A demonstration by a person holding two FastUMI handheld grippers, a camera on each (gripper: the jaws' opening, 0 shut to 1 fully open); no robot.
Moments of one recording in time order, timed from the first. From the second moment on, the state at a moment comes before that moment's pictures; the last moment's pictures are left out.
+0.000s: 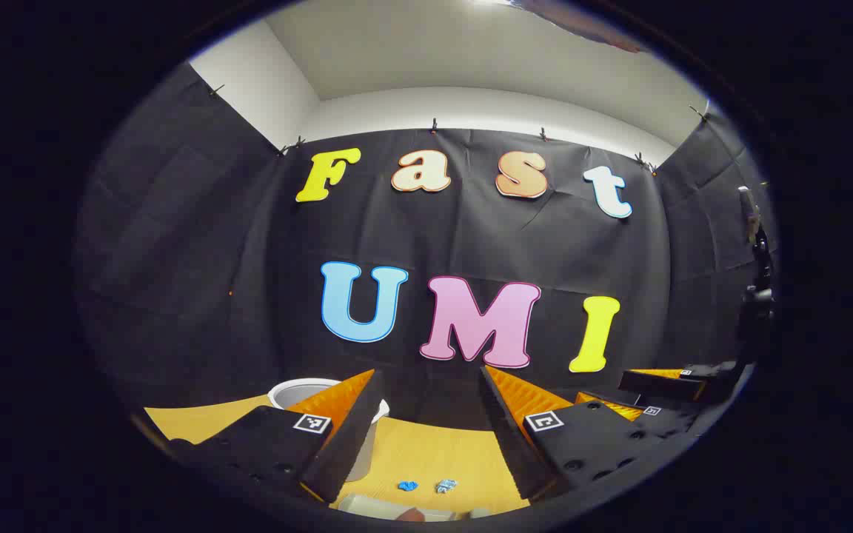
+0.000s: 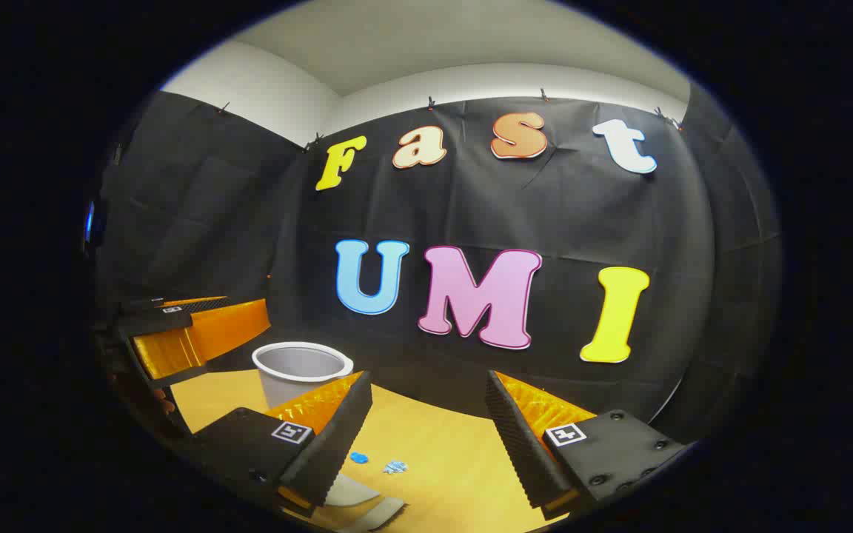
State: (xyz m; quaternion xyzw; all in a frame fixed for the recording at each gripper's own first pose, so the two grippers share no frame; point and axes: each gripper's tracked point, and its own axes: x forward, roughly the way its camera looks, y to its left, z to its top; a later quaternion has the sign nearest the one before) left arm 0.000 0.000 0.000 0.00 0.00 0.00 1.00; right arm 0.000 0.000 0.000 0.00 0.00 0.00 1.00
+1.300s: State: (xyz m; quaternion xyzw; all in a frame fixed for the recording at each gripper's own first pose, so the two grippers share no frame) left arm -0.019 -0.003 -0.023 0.04 0.02 -0.07 1.00; right arm -0.041 -0.002 0.001 0.00 0.02 -0.07 1.00
